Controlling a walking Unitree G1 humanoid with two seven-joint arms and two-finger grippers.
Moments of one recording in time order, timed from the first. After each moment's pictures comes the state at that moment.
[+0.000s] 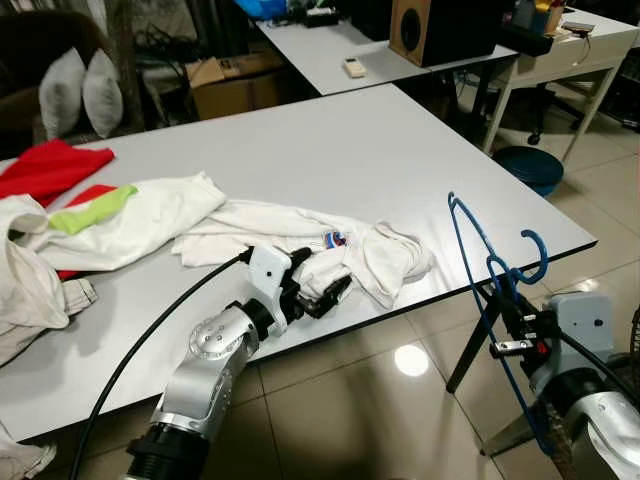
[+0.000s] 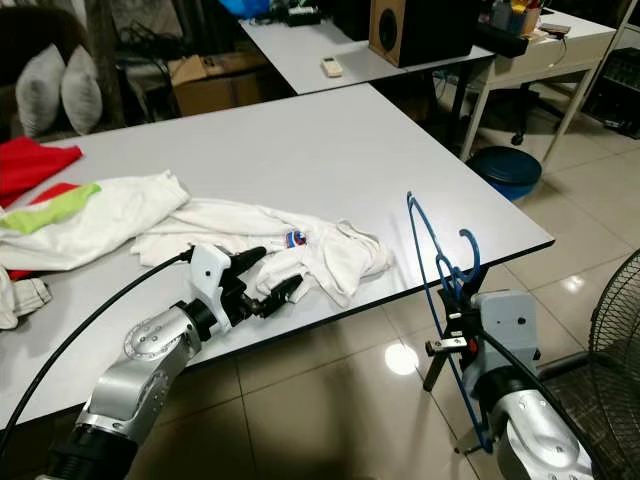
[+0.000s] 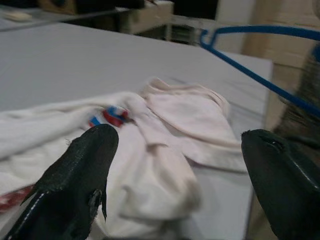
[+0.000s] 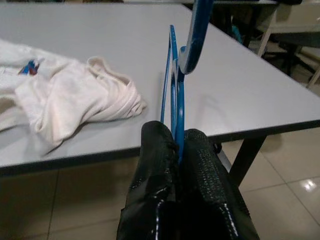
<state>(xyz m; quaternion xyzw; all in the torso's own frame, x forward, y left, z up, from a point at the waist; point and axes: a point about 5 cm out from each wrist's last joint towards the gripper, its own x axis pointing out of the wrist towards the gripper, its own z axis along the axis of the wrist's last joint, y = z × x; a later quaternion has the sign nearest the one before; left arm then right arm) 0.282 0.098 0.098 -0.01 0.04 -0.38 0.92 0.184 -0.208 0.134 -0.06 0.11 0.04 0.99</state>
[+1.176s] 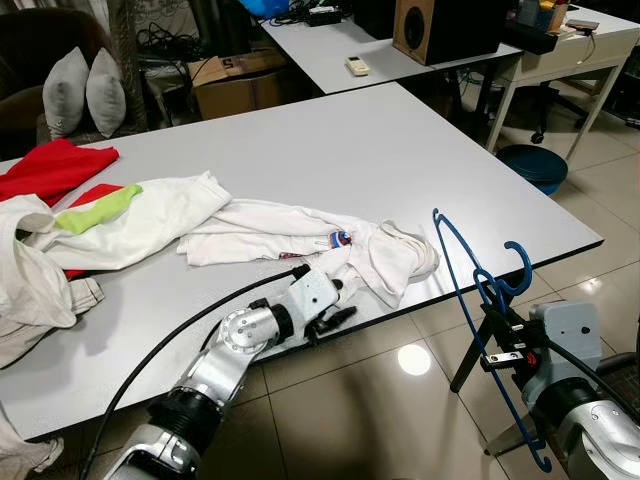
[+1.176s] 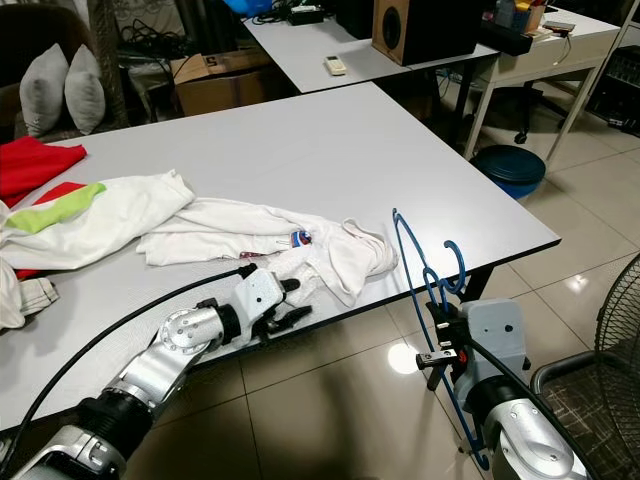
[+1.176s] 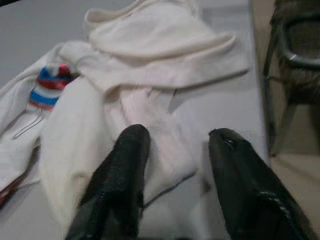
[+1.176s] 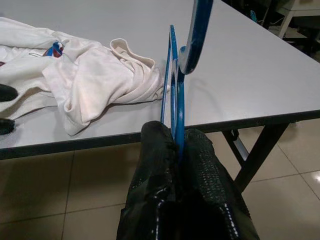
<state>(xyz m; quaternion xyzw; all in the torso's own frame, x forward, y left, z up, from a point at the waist) 0.298 0.083 0.067 0.22 0.07 -0.45 0.86 0.179 -0.199 0.132 -0.05 0.14 0.05 0.99</state>
